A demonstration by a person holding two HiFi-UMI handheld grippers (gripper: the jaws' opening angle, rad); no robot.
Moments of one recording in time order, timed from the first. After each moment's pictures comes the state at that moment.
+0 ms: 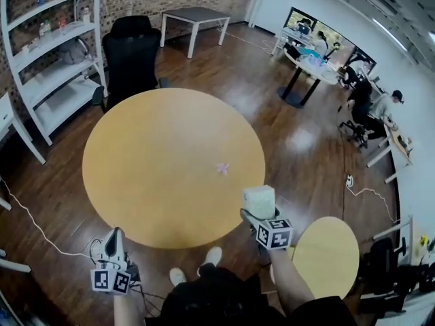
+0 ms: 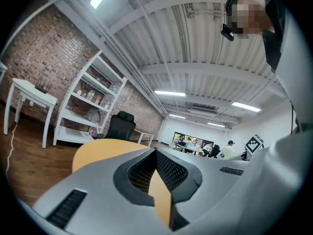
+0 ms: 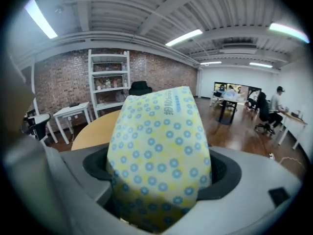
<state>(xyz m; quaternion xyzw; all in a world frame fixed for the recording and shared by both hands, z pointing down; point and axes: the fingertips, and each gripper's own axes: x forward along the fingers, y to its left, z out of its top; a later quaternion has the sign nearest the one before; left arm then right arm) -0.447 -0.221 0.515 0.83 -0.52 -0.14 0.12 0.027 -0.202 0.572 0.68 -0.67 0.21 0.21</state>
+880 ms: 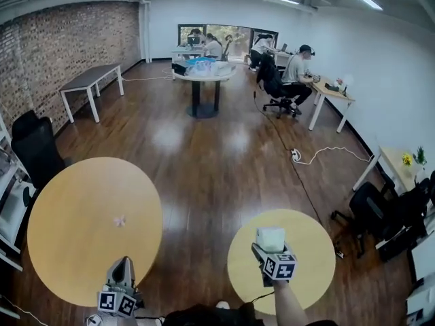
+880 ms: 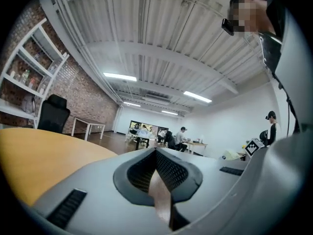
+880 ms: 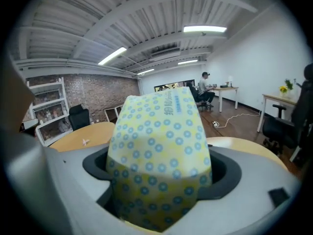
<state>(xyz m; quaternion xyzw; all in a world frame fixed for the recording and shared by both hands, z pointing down) -0.026 -0.155 0.471 0.96 -0.27 -0.08 0.09 0.384 0.125 0.617 0.86 -0.43 0.29 0.04</state>
